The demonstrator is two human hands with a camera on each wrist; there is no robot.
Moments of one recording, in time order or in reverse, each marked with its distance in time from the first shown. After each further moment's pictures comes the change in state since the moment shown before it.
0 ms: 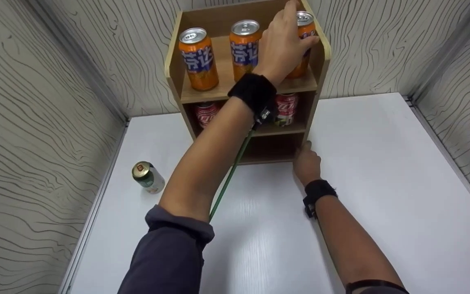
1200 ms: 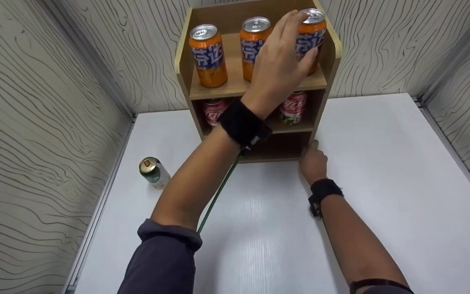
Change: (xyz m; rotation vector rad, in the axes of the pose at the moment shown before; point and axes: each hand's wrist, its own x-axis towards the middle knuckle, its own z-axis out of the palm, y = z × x) left_hand -0.063 -0.006 -0.024 -0.013 0.222 0.340; right_hand 0.001 -0.003 -0.004 0.047 0.007 0.042
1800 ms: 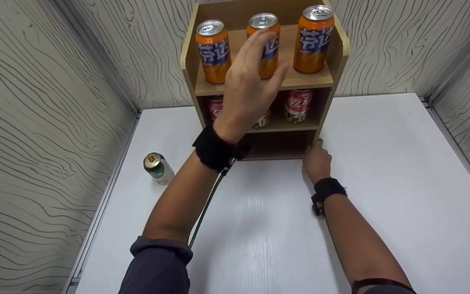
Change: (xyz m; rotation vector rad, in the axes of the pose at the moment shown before) left_hand -0.055 -0.015 -0.038 -0.088 0.206 0.087; right_hand -0.001 -0.001 0.001 0.012 -0.011 0.004
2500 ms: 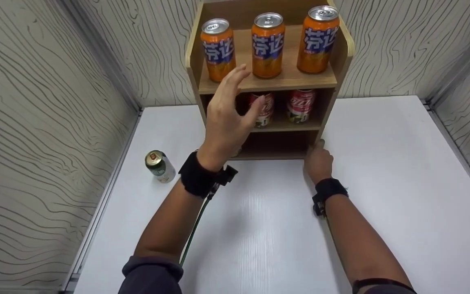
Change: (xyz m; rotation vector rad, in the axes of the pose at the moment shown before) left_hand -0.060 -0.009 -0.025 -0.030 0.071 -0.045; right_hand 0.002 0.001 -0.001 -0.004 -0.010 0.021
